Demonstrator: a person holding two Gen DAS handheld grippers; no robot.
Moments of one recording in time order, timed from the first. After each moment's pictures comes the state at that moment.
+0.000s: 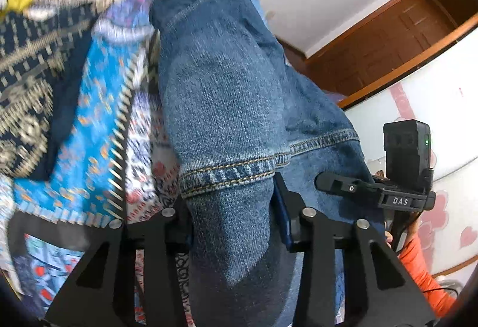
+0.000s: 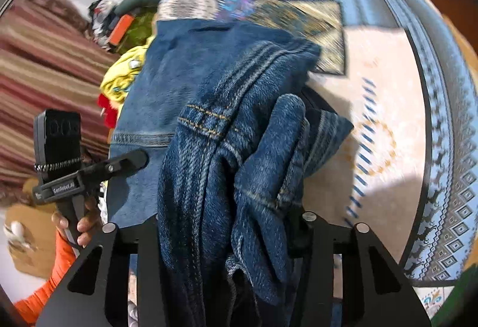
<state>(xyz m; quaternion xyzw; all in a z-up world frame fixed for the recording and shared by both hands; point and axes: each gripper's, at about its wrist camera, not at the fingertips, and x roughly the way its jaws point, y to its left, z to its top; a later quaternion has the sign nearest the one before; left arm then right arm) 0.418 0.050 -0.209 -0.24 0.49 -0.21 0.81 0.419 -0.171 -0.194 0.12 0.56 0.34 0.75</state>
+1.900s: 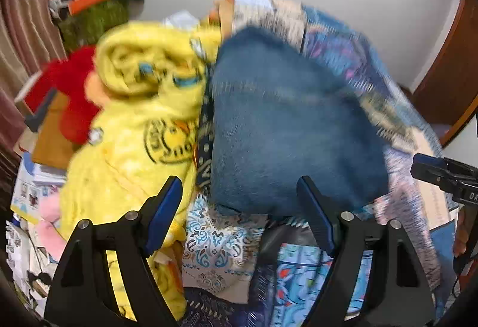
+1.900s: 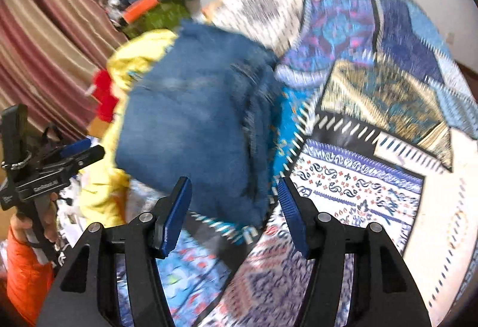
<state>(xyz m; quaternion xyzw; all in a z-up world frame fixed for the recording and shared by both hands) 0.335 0.279 -0.182 -0.10 0.42 0.06 0.90 0.408 0.036 -0.192 0.00 0.47 0.33 0.82</state>
